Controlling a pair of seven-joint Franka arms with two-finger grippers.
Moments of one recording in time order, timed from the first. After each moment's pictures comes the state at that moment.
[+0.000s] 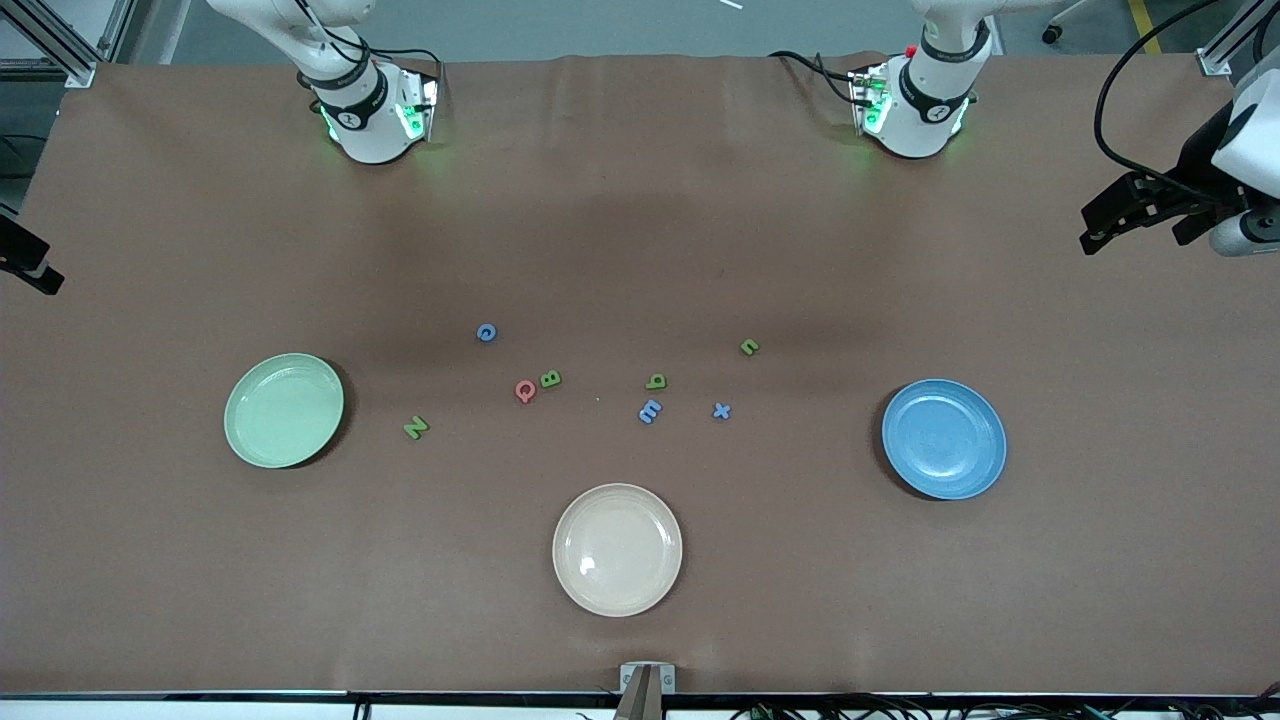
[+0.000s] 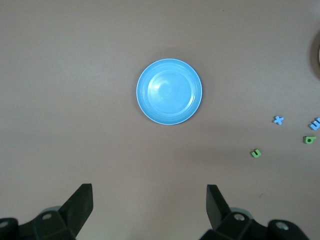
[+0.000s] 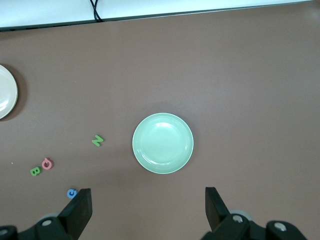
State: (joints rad) left arm 0.11 -0.07 -0.19 -1.60 0.01 1.56 -0.17; right arm -0.09 0.02 -0.03 -1.45 0.01 1.60 -0.03
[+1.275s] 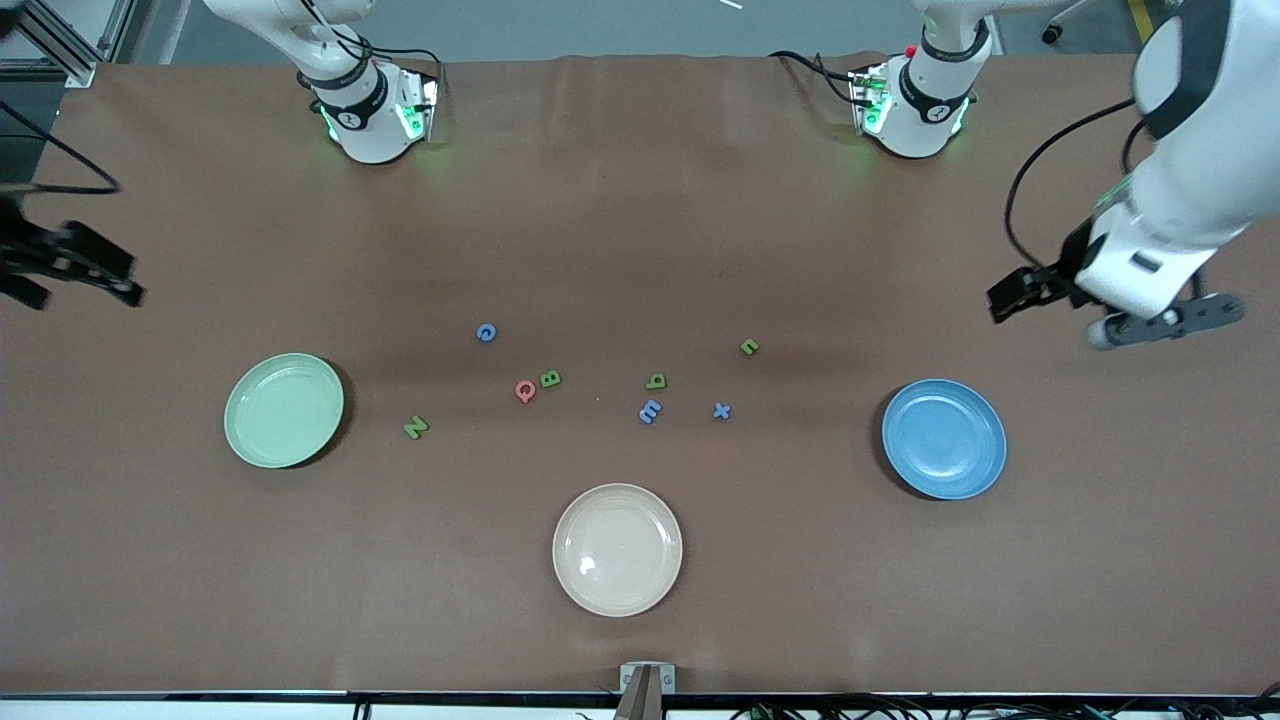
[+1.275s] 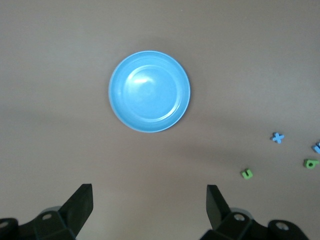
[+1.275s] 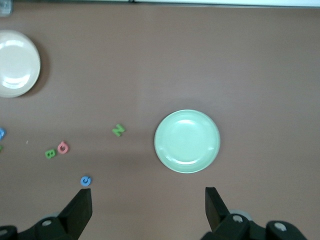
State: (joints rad) left arm 0.06 0.05 -0.25 -1.77 0.01 1.81 -0.37; right arm 0.05 0.09 -0.01 -1.46 0.01 1.61 -0.03
